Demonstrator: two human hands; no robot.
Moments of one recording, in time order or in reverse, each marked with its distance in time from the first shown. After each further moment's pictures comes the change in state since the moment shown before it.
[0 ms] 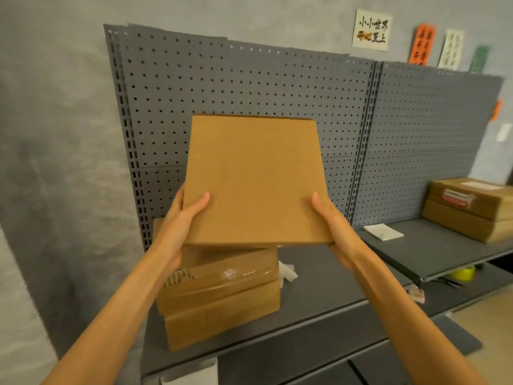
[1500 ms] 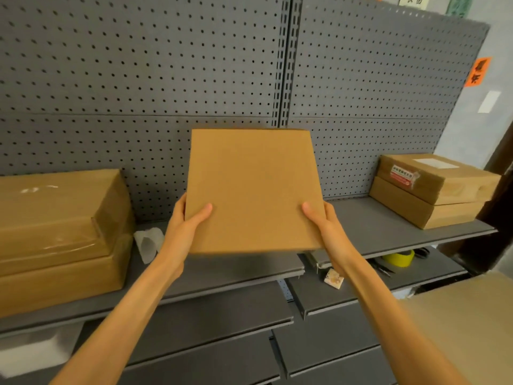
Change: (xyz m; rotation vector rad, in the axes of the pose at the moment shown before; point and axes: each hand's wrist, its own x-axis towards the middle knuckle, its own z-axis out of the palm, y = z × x) left_hand -0.020 -0.136 0.317 0.100 0.109 -0.097; right_hand 0.027 0.099 -0.319 -0.003 0.043 0.145
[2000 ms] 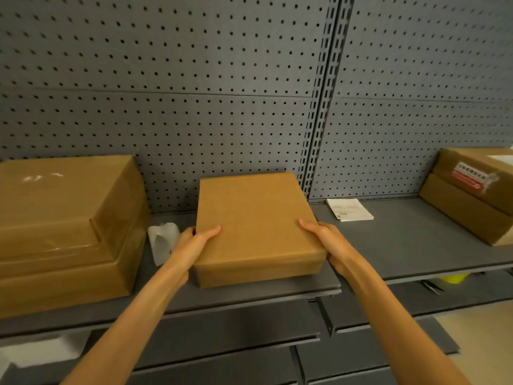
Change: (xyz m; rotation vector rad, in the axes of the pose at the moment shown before) left_hand 0.077 -0.063 -0.025 0.155 0.082 -0.469; right_hand 0.106 0.060 0.040 -0.101 -0.148 0.356
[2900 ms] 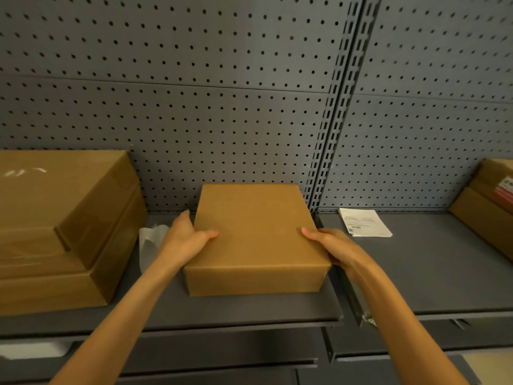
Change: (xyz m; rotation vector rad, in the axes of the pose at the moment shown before) left_hand 0.033 0.021 0.013 0.484 0.185 0.159; right_hand 0.060 -0.007 -0.027 -0.231 -0.098 0.084
